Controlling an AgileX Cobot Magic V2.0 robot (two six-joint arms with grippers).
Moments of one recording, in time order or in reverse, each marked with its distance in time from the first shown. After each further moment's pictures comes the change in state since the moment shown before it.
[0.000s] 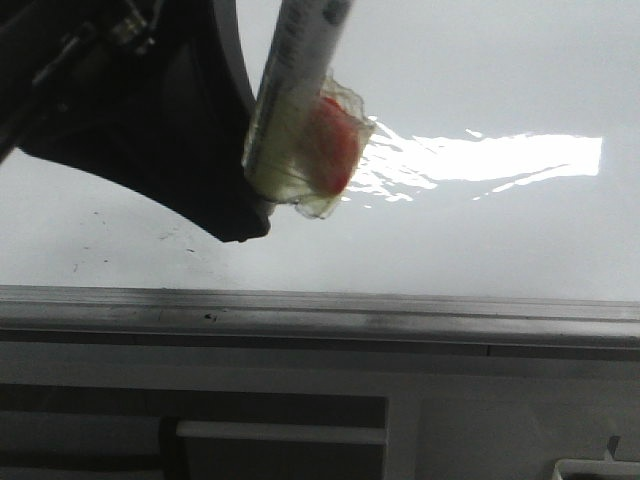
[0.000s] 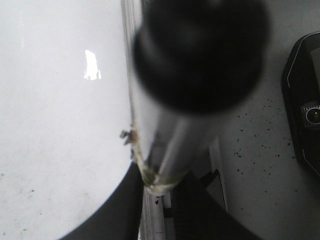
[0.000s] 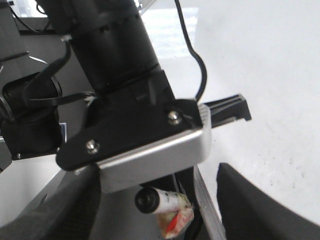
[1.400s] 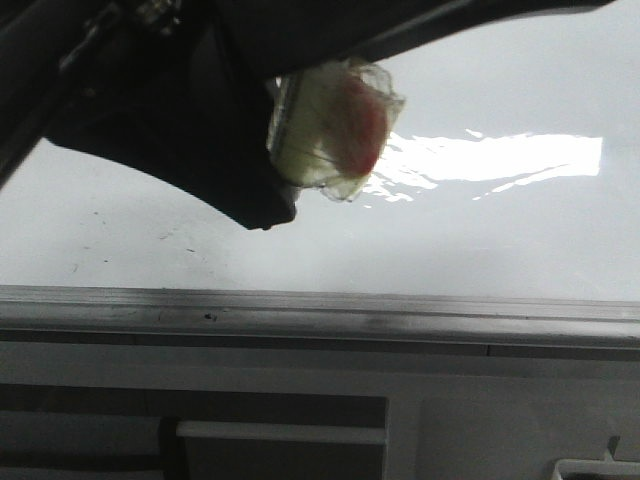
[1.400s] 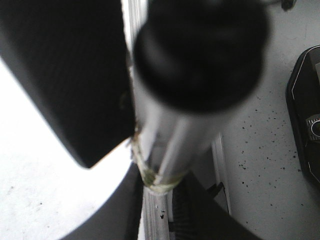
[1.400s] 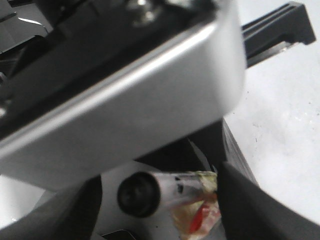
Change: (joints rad) left arm -0.001 0.000 0.000 -0.009 -0.041 0.000; right arm 0.022 0.170 0.045 0.109 -0.018 -0.037
